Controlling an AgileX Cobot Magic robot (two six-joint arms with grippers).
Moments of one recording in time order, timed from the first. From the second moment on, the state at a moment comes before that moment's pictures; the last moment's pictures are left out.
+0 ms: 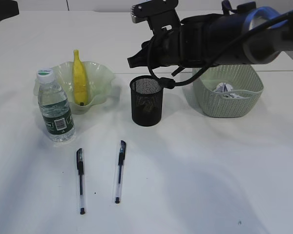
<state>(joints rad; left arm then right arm) 0.20 1.53 -1.04 -1.77 0.67 1.82 0.54 2.03 -1.52 1.85 -0.25 -1.91</state>
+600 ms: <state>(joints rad) 0.20 1.53 -1.04 -1.77 0.68 1.82 0.54 1.93 -1.33 1.84 -0.13 -1.84</state>
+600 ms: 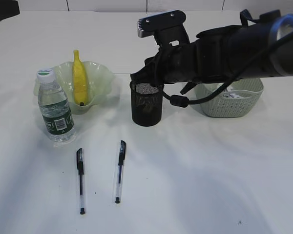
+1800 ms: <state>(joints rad) 0.20 1.51 -1.04 -1.59 0.75 1.72 0.55 1.71 -1.07 1.84 -0.13 -1.85</state>
